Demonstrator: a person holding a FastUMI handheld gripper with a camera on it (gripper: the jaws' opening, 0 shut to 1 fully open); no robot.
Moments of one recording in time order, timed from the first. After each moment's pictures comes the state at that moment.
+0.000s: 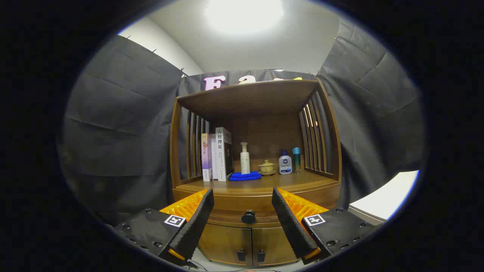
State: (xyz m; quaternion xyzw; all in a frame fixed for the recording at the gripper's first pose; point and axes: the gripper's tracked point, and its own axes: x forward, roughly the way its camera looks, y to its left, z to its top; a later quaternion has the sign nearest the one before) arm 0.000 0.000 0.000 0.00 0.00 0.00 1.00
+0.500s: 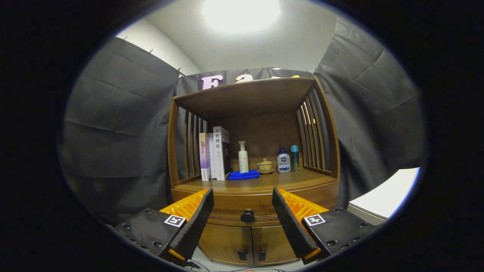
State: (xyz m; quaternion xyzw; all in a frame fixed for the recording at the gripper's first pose) arm -0.001 -0.001 -0.001 0.01 0.00 0.00 1.00
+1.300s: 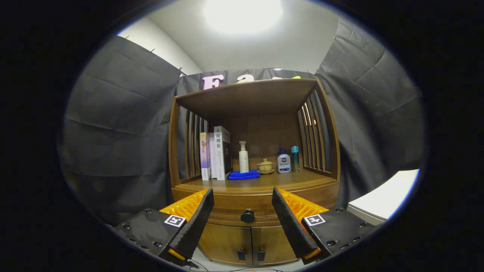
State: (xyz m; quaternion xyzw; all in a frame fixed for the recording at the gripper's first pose) arm -0.002 -0.002 -0.002 0.00 0.00 -0.01 1.00
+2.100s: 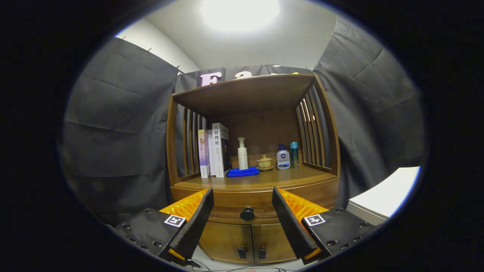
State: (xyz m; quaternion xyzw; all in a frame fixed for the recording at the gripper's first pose) arm 0.002 -0.004 -0.013 0.01 0.02 -0.01 1.00
